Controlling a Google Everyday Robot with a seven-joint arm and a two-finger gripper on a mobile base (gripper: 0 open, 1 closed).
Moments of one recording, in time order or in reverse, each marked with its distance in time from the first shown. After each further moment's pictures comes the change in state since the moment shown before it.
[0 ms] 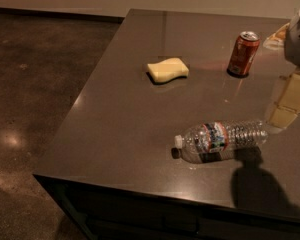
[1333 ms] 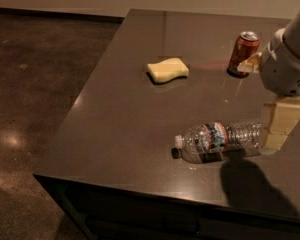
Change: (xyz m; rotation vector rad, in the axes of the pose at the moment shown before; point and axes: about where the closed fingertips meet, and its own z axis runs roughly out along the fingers) arm -0.002 0.022 0.044 -0.085 0.034 -0.221
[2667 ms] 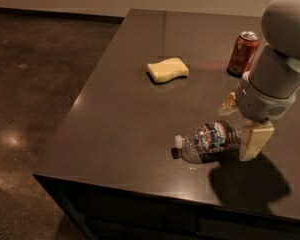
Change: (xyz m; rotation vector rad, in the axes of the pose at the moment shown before) arm 0.013 0.007 0.091 -0.149 0.013 -0.177
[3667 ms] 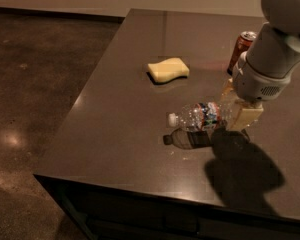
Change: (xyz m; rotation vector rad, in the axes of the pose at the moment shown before) arm -0.005 -0.036 -0.019 0.050 -0.022 0.078
